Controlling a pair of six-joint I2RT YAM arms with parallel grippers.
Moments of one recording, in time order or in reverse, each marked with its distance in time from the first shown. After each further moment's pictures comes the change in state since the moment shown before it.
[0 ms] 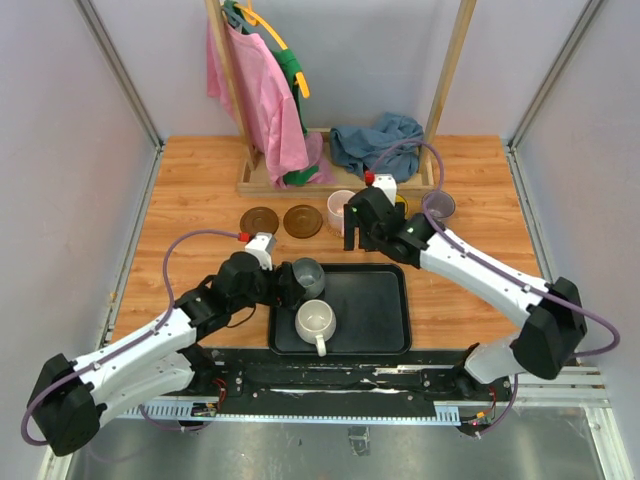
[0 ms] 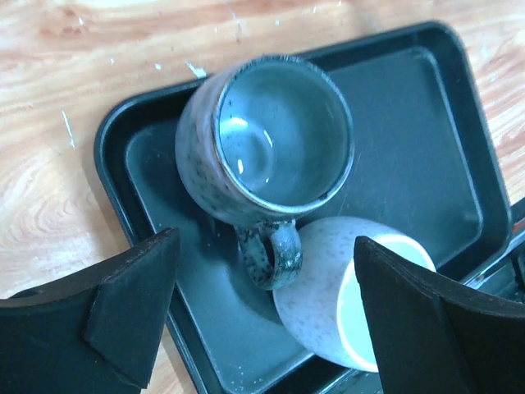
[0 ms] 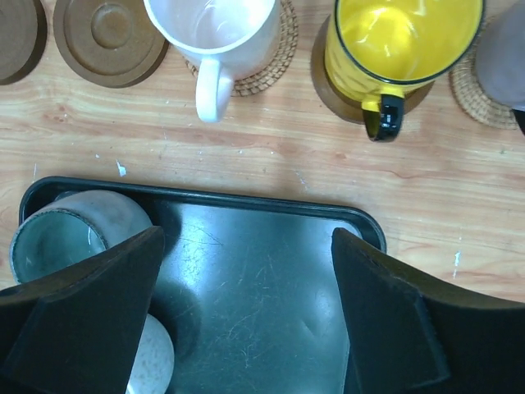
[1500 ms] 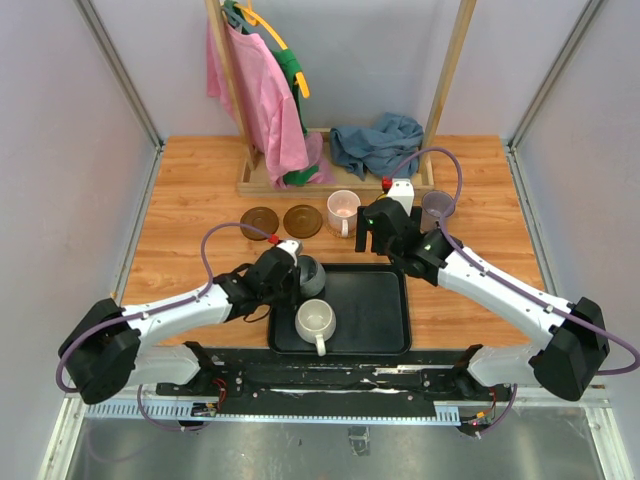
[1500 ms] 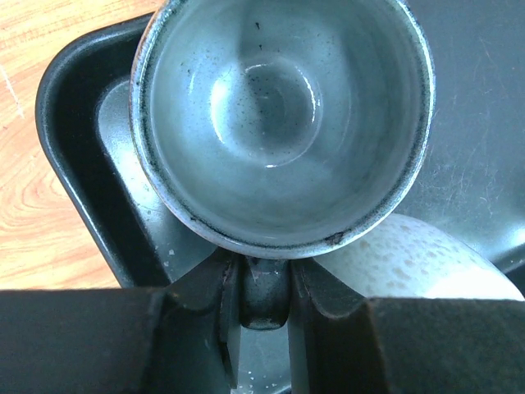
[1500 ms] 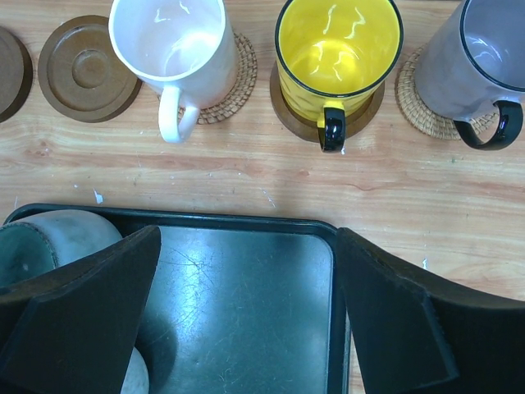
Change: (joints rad) left arm -0.094 0.379 0.116 -0.044 -0.061 0.006; right arm 0.000 -0.178 -0.179 0.131 0.129 -0.024
